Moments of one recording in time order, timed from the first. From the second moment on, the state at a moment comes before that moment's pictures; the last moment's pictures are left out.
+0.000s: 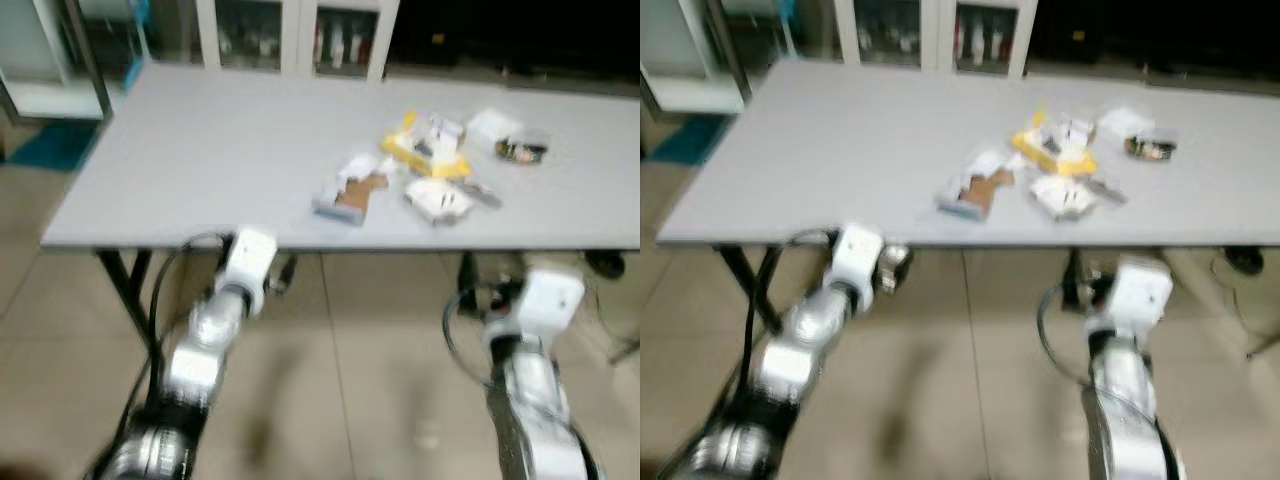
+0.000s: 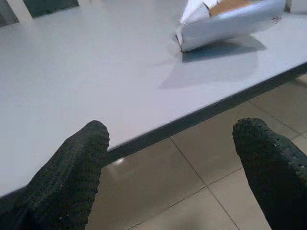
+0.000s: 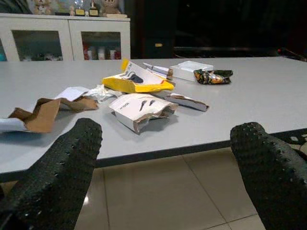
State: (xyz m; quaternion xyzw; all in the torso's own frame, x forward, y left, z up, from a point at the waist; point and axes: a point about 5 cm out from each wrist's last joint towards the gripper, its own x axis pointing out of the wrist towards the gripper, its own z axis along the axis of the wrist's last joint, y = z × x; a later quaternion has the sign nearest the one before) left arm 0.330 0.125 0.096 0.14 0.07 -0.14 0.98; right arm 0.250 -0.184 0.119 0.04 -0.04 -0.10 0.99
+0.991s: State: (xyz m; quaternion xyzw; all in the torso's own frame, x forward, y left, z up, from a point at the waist) left arm 0.344 0.106 0.104 0.10 0.05 -0.13 0.99; right arm 0.253 -0.175 0.122 0.03 -0.04 -0.07 1.00
